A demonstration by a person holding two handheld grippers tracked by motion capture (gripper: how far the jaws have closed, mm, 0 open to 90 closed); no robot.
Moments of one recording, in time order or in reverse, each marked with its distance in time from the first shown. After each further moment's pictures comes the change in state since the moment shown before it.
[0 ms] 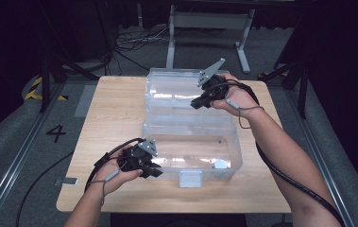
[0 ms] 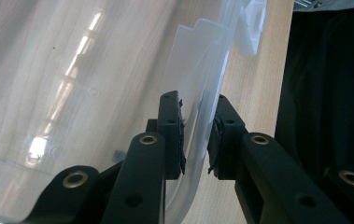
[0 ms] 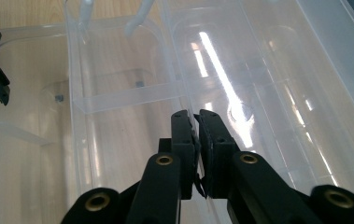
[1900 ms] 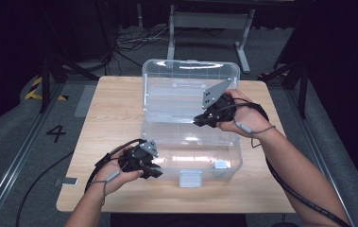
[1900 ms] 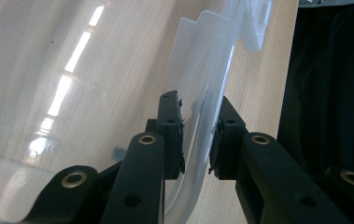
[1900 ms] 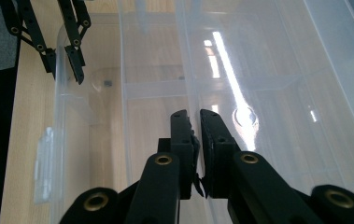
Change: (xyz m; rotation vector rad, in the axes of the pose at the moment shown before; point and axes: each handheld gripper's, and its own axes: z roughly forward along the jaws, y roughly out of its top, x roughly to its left) left arm 0.000 0.000 0.003 0.018 0.006 -0.006; right arm 0.068 -0.008 -0.024 -0.014 0.002 -0.117
